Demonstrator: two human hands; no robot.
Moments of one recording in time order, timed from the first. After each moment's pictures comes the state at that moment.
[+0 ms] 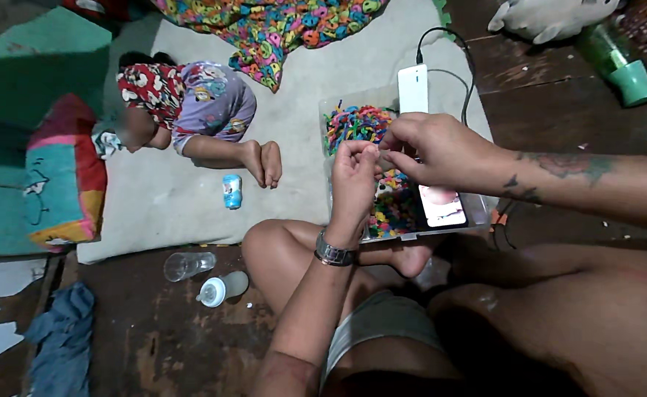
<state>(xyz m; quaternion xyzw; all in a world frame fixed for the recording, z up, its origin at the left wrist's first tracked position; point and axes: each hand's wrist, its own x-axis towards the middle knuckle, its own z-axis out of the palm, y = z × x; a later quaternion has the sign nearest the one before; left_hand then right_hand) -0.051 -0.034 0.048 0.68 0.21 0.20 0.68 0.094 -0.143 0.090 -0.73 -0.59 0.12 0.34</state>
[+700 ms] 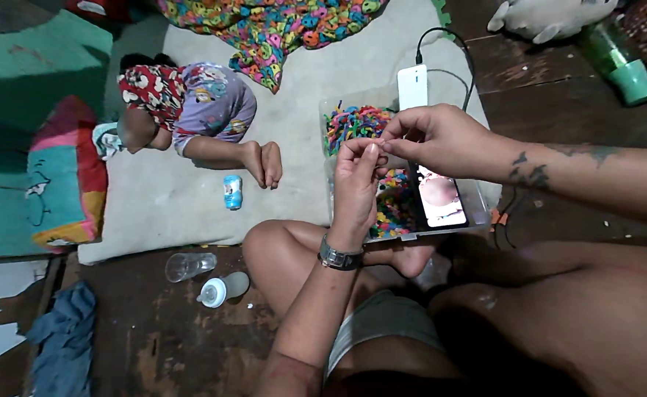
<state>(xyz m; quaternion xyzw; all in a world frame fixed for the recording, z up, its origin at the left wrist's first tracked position) -0.043 -0.043 0.056 0.54 0.18 0.24 0.79 0.097 -0.142 0.103 -0.74 -0.47 0.24 0.42</state>
